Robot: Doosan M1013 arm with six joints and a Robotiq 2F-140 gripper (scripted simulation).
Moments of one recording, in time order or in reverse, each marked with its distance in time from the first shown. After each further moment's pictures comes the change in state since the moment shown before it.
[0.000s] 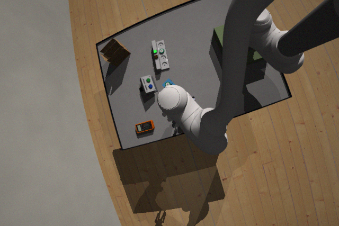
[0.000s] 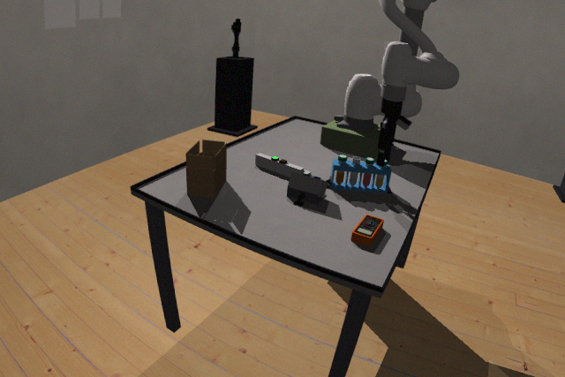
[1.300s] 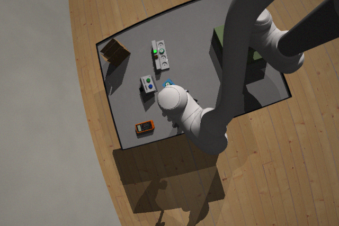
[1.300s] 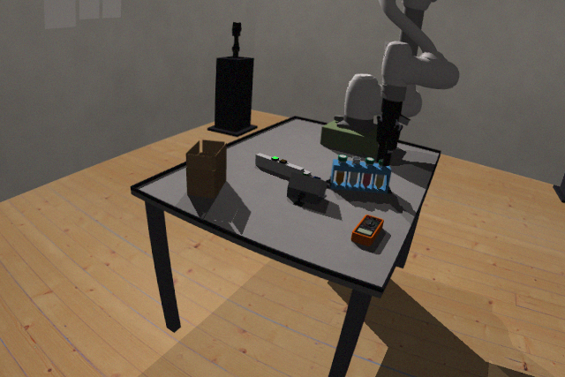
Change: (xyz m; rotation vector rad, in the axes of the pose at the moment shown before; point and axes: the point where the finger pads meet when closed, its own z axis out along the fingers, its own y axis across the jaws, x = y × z) arm 0.000 0.000 -0.001 0.000 0.000 -0.982
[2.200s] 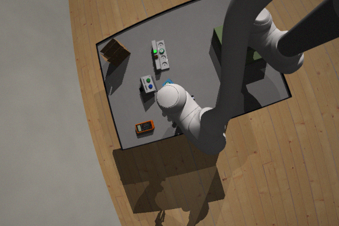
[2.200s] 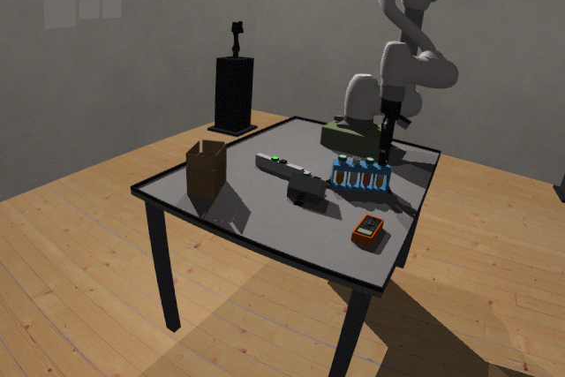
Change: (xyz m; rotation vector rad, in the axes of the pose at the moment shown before) arm 0.000 0.000 0.000 -0.002 0.016 0.897
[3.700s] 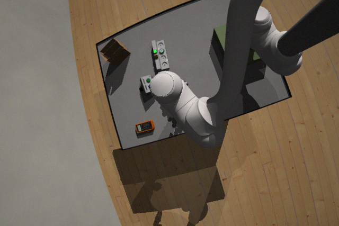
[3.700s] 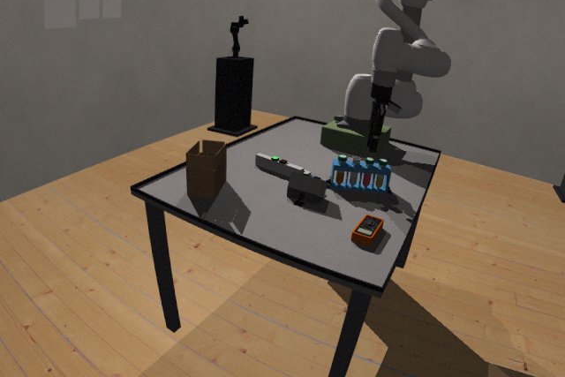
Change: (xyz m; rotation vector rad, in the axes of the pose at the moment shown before) arm -0.051 0.005 -0.046 -0.009 -0.055 -0.467
